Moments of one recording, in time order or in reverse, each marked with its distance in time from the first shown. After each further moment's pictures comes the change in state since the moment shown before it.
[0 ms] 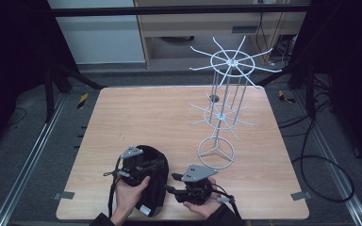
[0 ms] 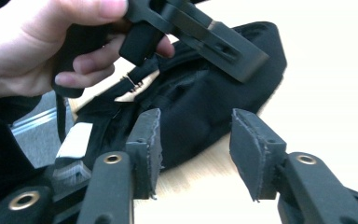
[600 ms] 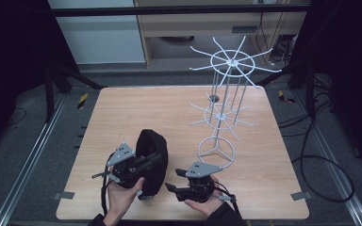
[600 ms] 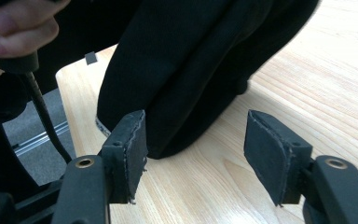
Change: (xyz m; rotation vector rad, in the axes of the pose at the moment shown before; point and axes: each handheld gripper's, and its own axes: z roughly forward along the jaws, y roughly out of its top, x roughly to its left) left arm -0.030 0.020 -0.041 -0.171 -0.061 0.162; right arm -0.007 -0.001 0.003 -0.027 -0.001 0.074
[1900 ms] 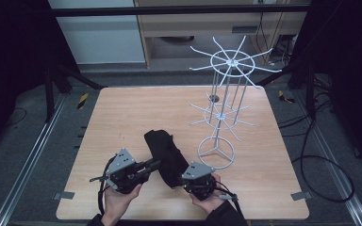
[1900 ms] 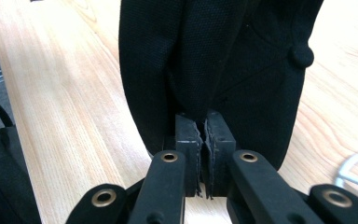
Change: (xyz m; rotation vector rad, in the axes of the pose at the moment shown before) left arm 0.002 -0.014 -0.007 0.031 -0.008 0.096; right arm -0.001 0.003 0.001 0.165 -0.158 -0.171
